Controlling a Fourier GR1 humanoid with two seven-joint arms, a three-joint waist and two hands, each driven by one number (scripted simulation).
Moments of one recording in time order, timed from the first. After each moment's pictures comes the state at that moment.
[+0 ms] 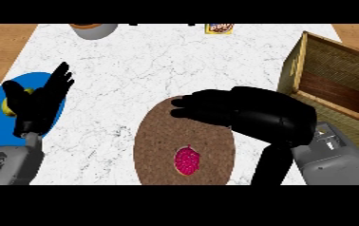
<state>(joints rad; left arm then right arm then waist) -0.21 0.45 -0.05 -1.35 0.29 0.10 0.16 -0.55 -0.23 0.27 -1.87 0.15 0.93 0.25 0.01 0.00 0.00</state>
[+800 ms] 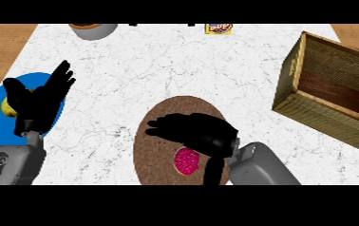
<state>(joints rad) -0.21 0.41 -0.01 -1.38 0.23 0.08 0.21 -0.40 -0.09 0.53 -1.54 0.62 0.60 -0.11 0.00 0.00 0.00</state>
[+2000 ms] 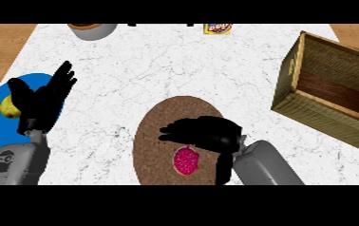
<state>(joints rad) -0.23 0.32 0.09 -1.35 0.13 0.00 0.20 -0.36 -0.10 0.47 -1.40 0.81 0.63 -0.40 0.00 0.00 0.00</state>
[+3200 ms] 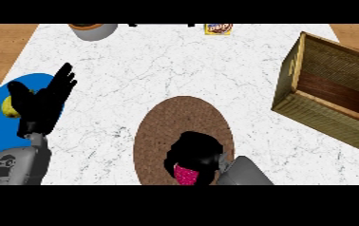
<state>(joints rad) -0.20 0.28 0.13 -1.39 0.07 -0.04 0.22 -0.31 -0.03 0.61 -1.32 1.09 0.42 -0.45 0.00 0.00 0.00</state>
